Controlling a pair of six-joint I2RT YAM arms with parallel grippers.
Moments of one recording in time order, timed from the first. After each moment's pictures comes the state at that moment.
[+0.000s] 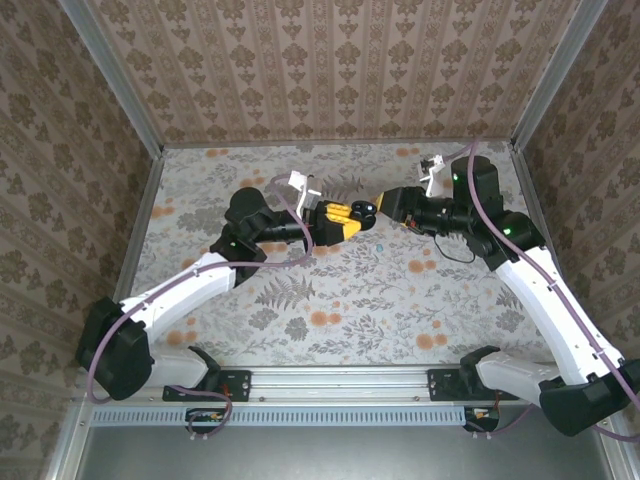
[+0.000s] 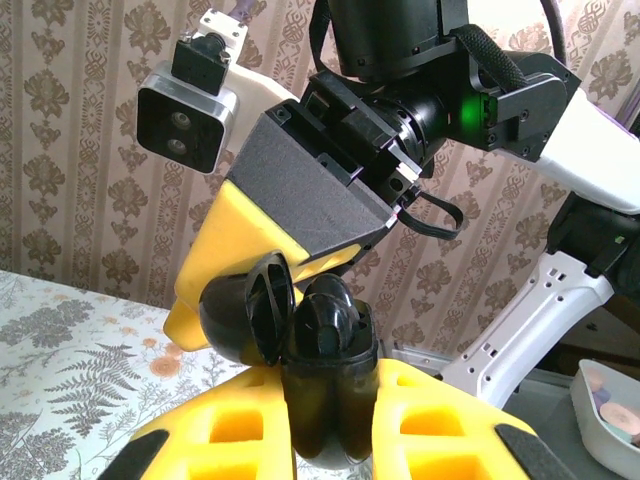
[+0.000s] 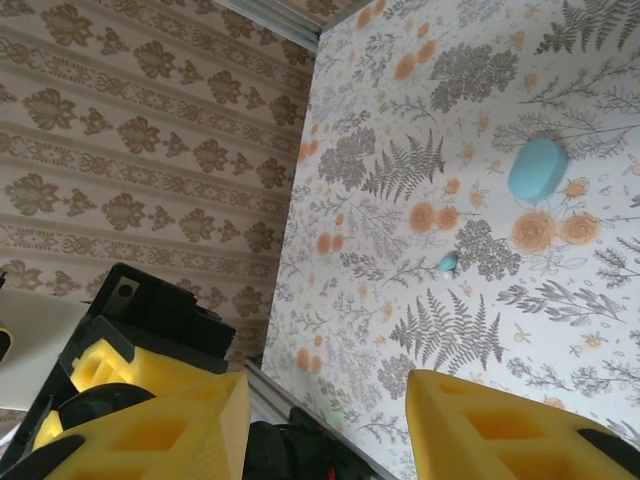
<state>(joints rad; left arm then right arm) -0.73 1.31 0.91 0.59 0.92 -0.42 0.35 1.12 1.26 -0.64 -0.56 0.79</state>
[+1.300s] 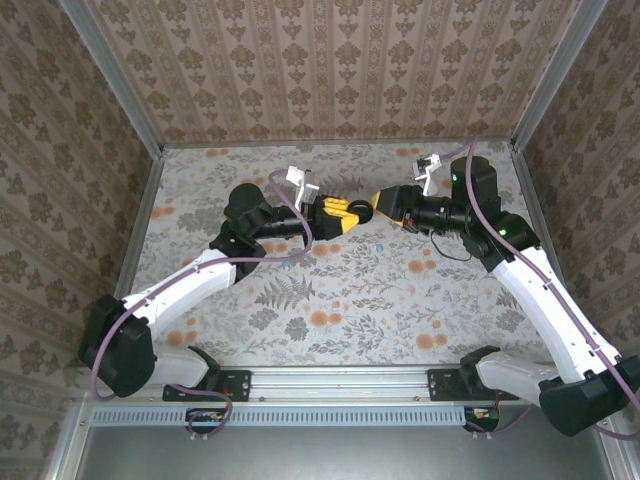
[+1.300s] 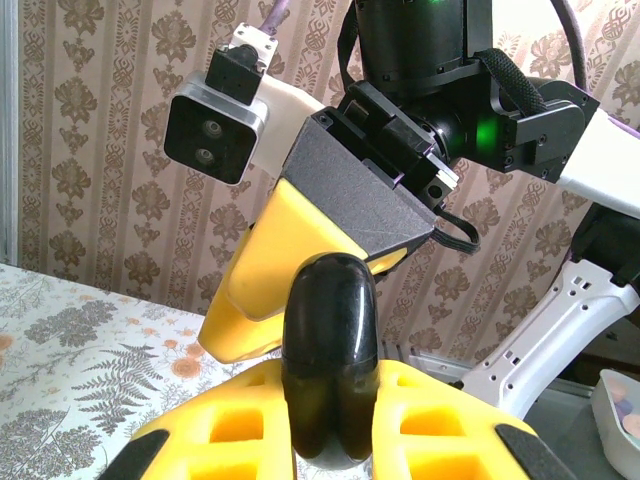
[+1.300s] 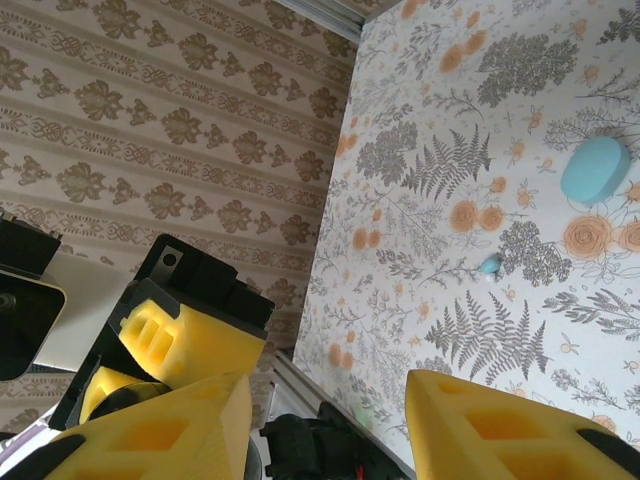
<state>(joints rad) -0.70 1.33 0.93 0.59 0.91 -0.41 0.35 1.12 1.21 -0.54 -0.63 0.83</state>
